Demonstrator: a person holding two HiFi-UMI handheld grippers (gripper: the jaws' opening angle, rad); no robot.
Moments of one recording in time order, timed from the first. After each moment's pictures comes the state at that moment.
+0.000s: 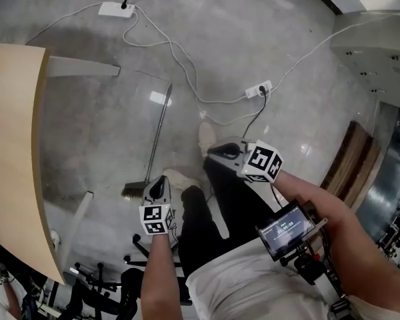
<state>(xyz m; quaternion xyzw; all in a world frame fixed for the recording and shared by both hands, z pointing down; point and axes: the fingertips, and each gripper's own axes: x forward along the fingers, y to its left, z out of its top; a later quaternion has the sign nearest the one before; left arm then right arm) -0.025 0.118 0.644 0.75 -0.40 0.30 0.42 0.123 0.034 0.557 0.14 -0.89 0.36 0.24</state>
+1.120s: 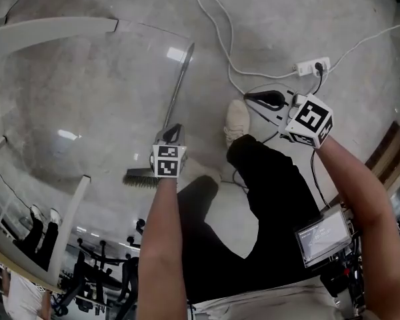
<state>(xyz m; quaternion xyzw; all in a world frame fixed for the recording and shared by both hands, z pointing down) -0.031 0.073 0.945 0.73 -0.34 0.42 0.42 0.148 -0.048 0.783 0.15 -0.90 0.33 0.25</state>
